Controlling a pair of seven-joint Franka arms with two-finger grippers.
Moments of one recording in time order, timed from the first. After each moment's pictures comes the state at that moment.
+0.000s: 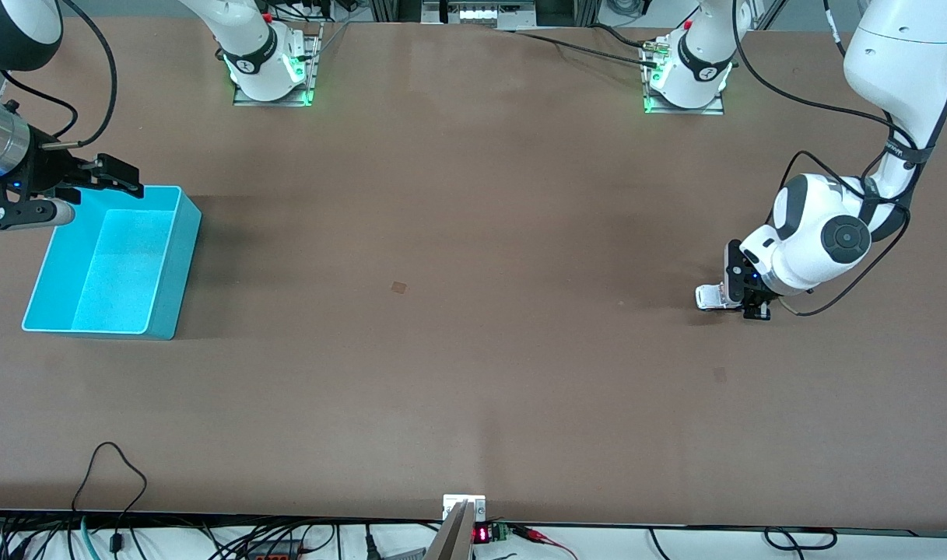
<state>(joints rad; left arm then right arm) 0.29 0.47 -0.21 -2.13 0.26 2.54 1.54 0.06 0.03 -0.06 -1.70 0.00 1.59 -0.11</state>
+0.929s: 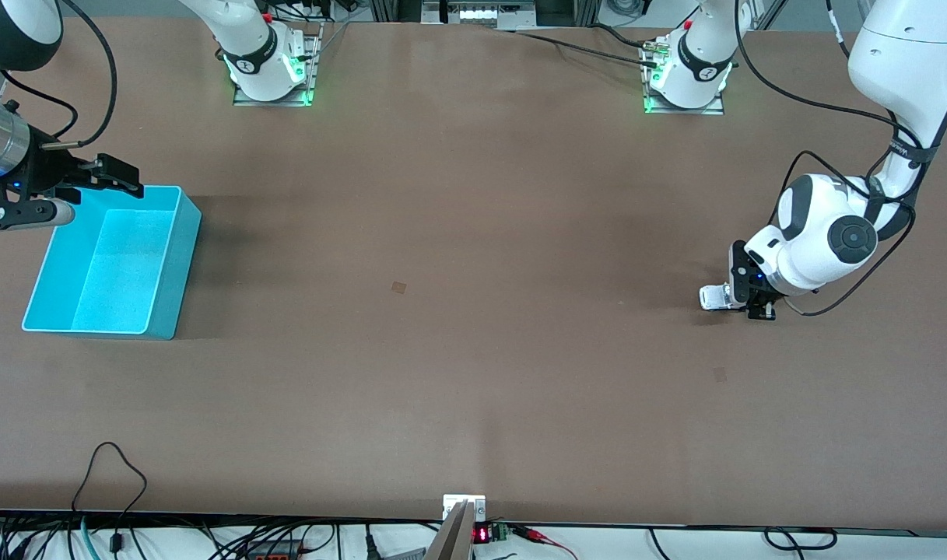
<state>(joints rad) 0.31 0.47 -0.21 -2.12 0.26 2.54 1.54 0.06 0.03 -0.06 -1.70 0.00 1.59 -0.11</state>
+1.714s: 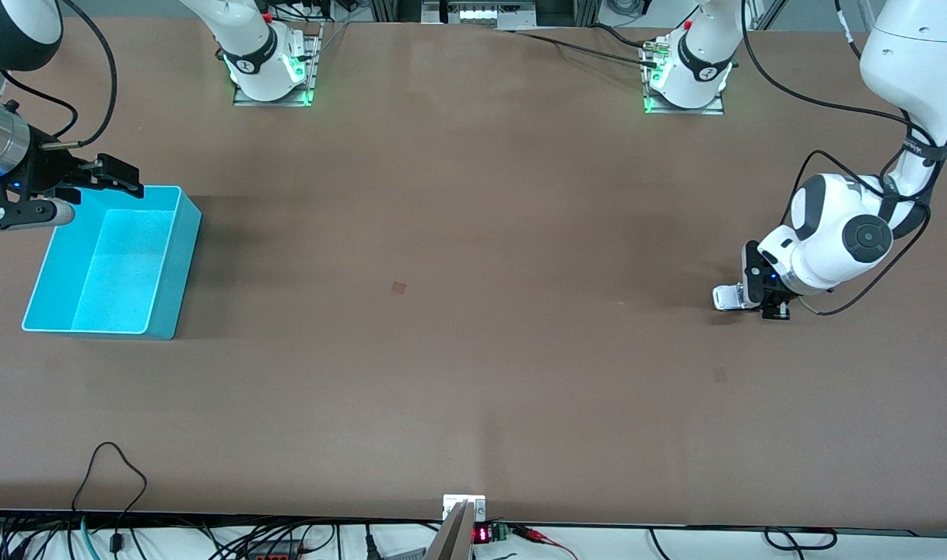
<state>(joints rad) 0.38 0.48 -0.22 -2.12 0.32 2.54 1.54 0.06 0.03 -0.06 -1.70 0.00 1.59 -0.11</state>
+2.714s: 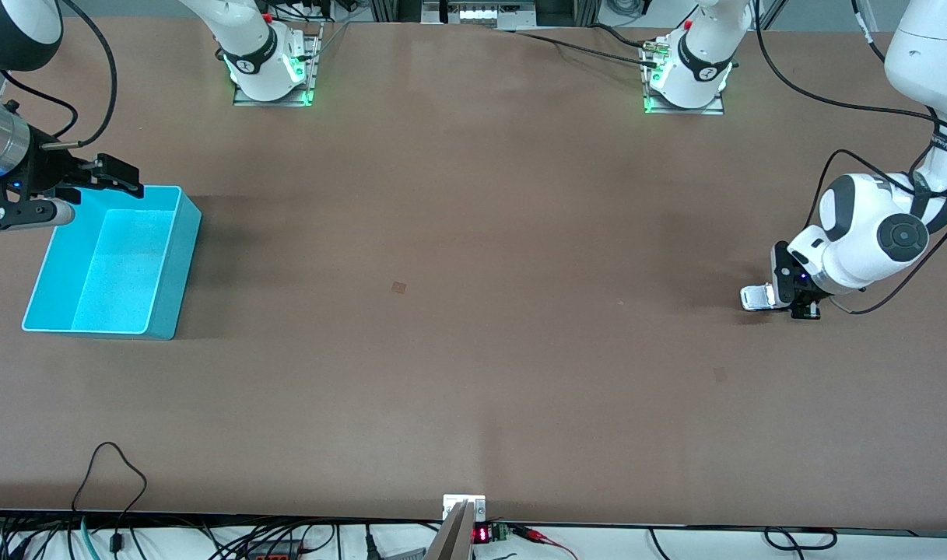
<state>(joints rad) 0.46 0.50 -0.22 -2.09 0.35 2.54 1.59 0.06 0.03 -0.06 -1.70 0.00 1.59 -0.11</state>
